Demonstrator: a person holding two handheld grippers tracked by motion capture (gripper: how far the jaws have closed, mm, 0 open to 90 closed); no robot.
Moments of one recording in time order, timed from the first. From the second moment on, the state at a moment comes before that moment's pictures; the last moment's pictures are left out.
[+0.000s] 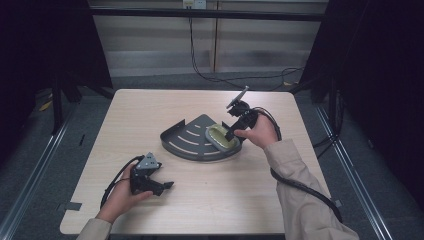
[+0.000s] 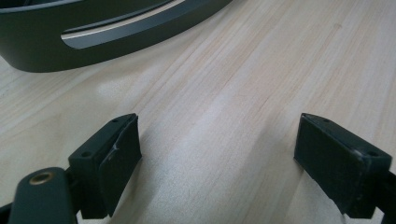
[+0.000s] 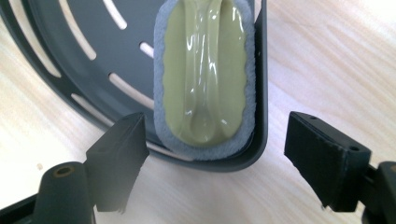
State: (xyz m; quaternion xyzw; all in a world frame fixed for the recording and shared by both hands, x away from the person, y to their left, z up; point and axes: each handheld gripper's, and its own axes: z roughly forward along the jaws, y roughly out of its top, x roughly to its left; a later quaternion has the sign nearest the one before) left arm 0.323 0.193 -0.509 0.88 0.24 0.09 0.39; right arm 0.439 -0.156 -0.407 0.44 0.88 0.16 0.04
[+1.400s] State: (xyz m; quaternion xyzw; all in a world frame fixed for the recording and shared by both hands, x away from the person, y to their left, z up) left arm 0.323 0.193 -0.509 0.89 0.24 0.09 0.39; right arm 0.382 -0.186 -0.413 0.39 0.91 0.14 0.01
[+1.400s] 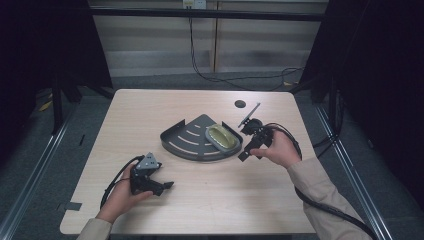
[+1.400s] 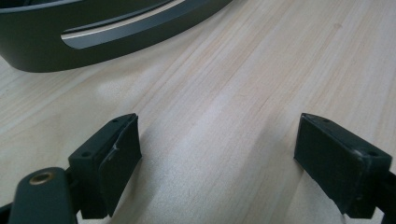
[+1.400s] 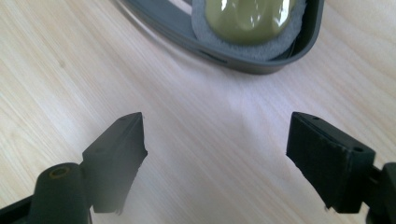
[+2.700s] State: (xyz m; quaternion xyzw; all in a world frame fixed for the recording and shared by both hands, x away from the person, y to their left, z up) left arm 0.323 0.193 -0.509 0.89 0.24 0.09 0.39; right arm 0.335 -0.224 -0.441 0.37 0.92 0.14 0.01
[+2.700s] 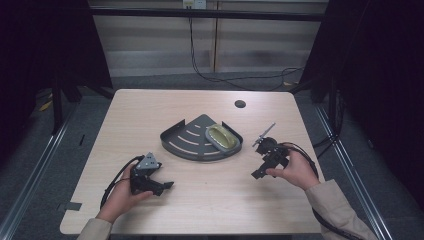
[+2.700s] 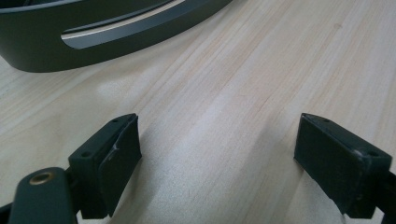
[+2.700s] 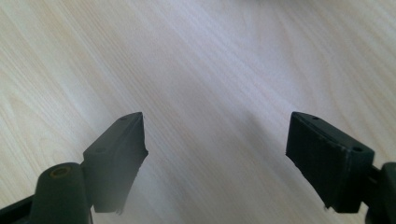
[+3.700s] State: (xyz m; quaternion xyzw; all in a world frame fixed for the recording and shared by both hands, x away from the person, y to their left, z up) left arm 0.323 0.193 -0.509 0.89 0.24 0.09 0.39; right arm 0.299 -0.267 -0.474 0.39 0.90 0.20 0.03
